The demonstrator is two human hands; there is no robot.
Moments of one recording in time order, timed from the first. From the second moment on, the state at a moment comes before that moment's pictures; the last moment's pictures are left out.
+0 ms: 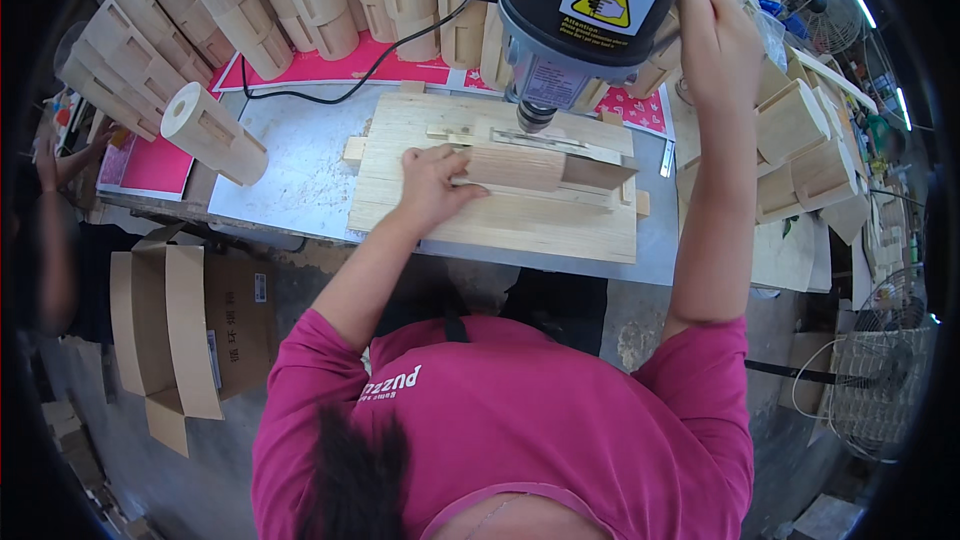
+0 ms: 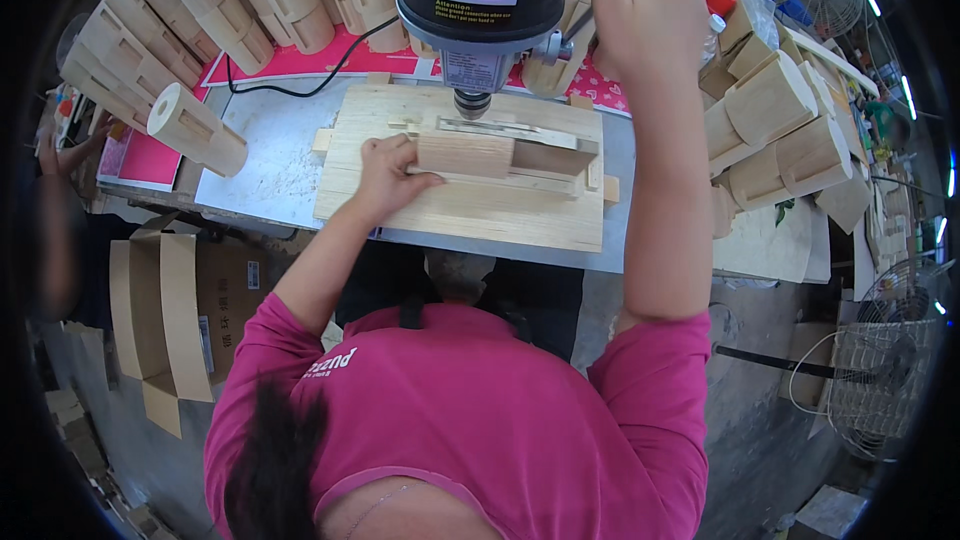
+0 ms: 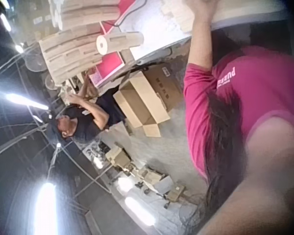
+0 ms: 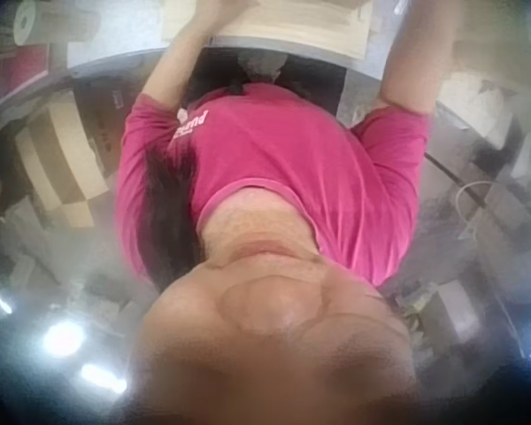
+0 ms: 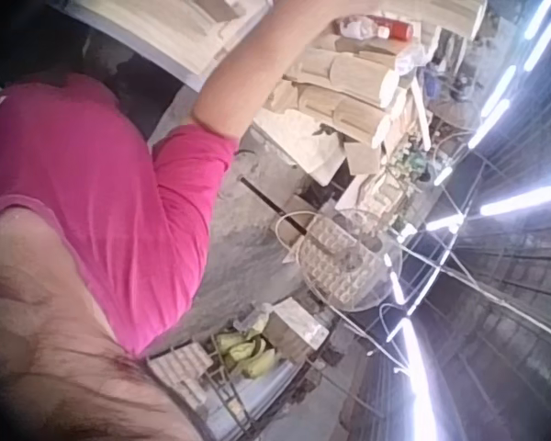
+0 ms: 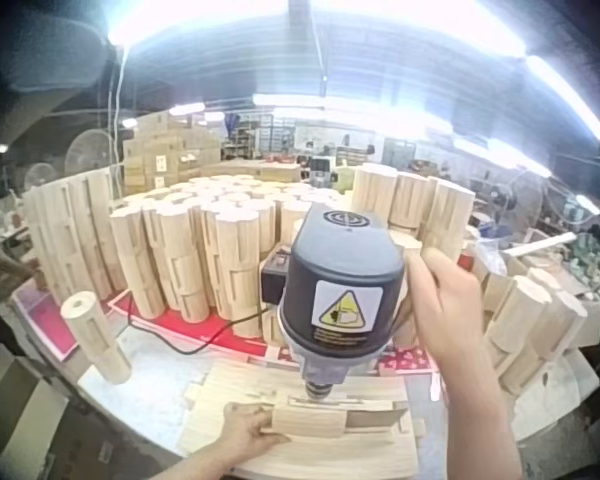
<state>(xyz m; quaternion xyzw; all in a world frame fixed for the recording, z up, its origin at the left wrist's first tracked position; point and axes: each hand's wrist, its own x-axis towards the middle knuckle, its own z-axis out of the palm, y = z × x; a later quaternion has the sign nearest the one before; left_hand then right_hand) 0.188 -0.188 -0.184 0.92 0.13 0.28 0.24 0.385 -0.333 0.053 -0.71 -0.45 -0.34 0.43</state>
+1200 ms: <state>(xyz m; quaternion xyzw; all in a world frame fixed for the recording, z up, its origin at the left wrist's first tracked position) 0.195 -0.200 -0.178 0.92 0.16 0.23 0.26 0.357 -0.352 0.028 -0.67 -0.45 -0.30 0.51</state>
